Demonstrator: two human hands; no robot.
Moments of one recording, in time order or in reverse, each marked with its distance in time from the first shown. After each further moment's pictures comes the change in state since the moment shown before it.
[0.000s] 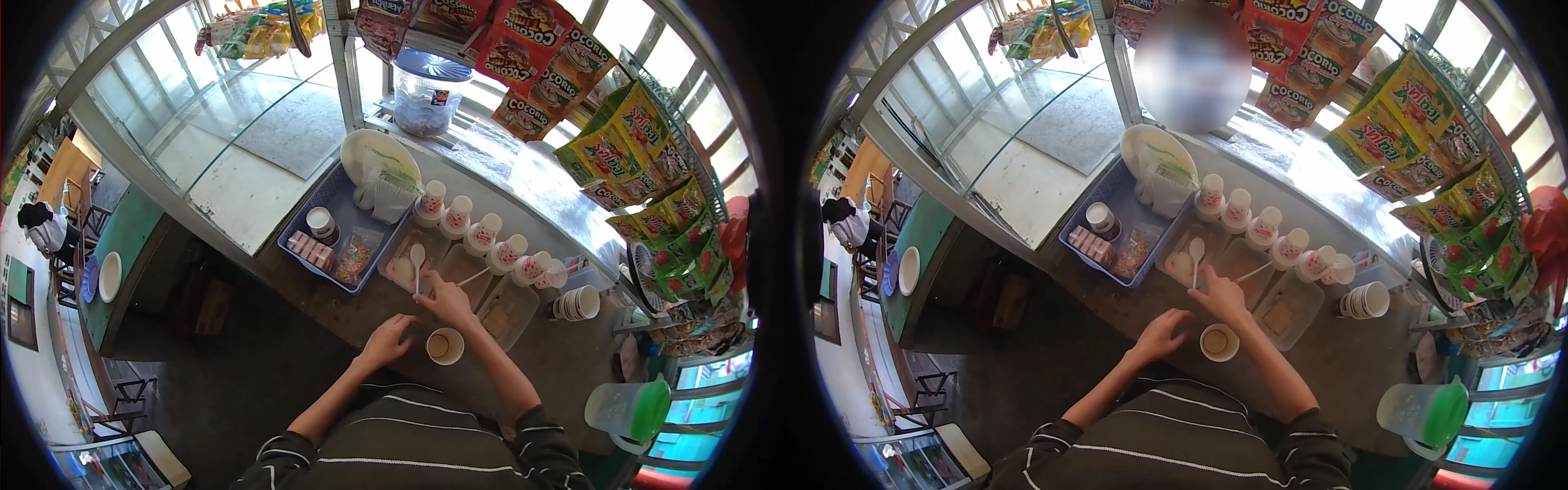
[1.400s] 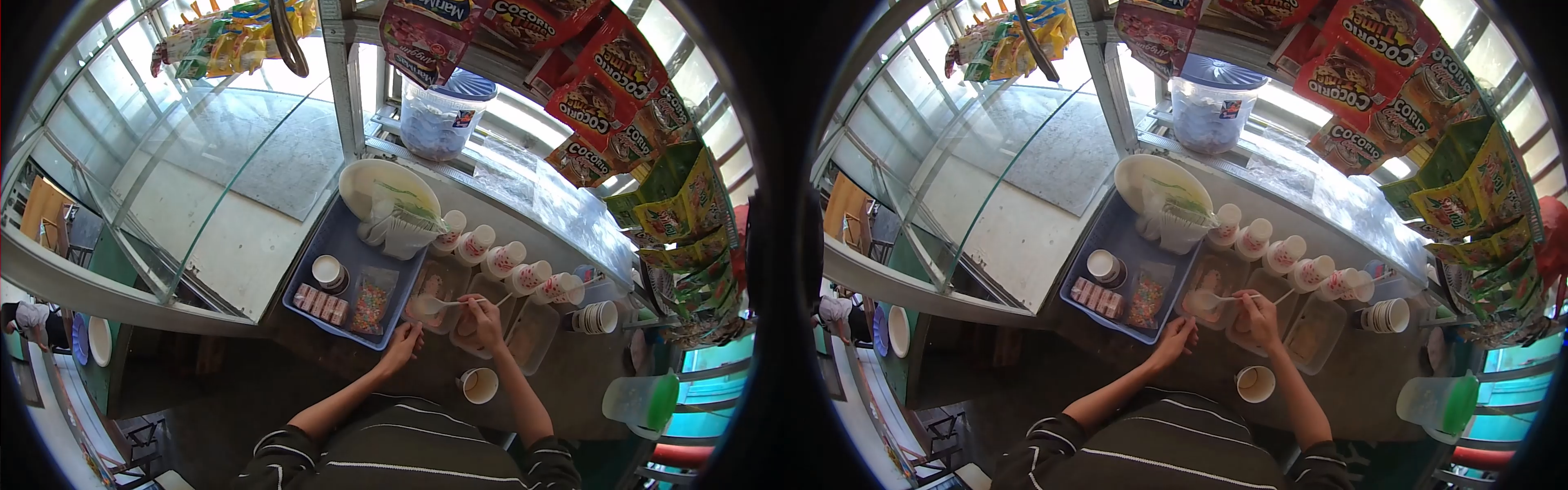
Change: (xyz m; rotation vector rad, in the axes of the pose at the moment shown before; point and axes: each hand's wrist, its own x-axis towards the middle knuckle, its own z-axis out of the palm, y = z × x) left_hand 0.068 -0.077 -0.022 -0.805 -0.085 -0.561; right_hand 0.031 0.029 0.014 0.842 0.339 0.104
